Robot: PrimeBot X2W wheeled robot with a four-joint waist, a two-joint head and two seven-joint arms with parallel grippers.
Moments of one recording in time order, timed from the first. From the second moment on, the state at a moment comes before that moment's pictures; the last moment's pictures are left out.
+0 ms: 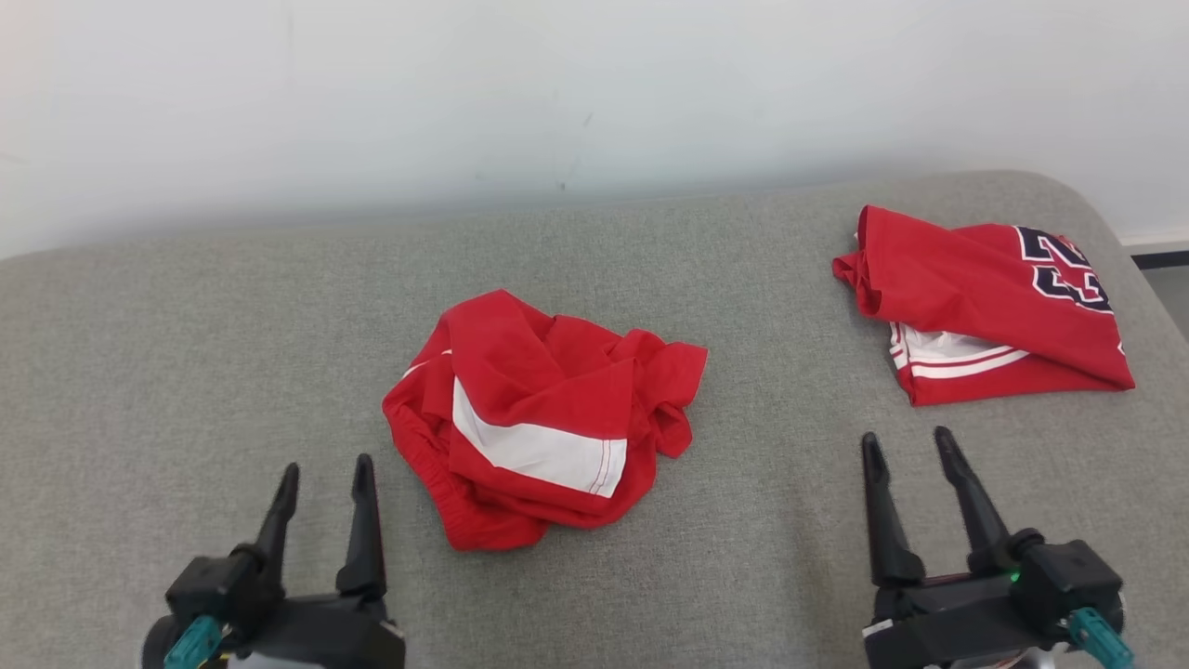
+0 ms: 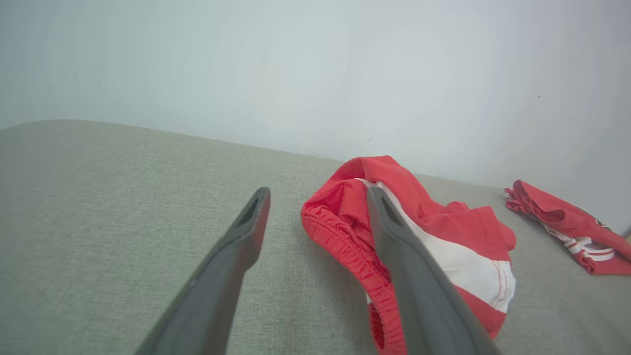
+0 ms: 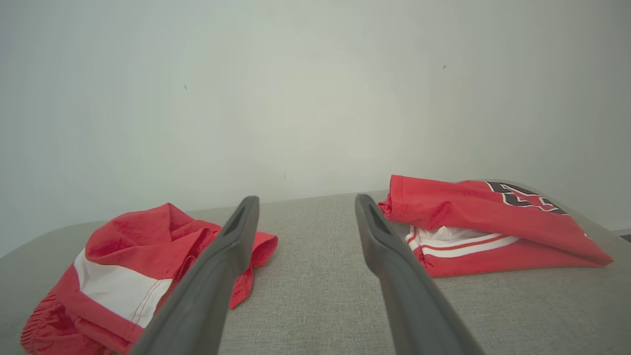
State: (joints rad) left arm -0.19 0.12 -0.18 0.32 -0.46 -0.01 -0.26; right arm -0.07 -0.05 0.06 0.12 0.18 0.13 -0.26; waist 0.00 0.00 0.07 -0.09
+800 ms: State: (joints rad) left arm 0.10 0.07 0.05 0.08 -0.12 -0.04 -0.26; right arm 0.04 -0.05 0.04 0.16 0.17 0.13 -0.26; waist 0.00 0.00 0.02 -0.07
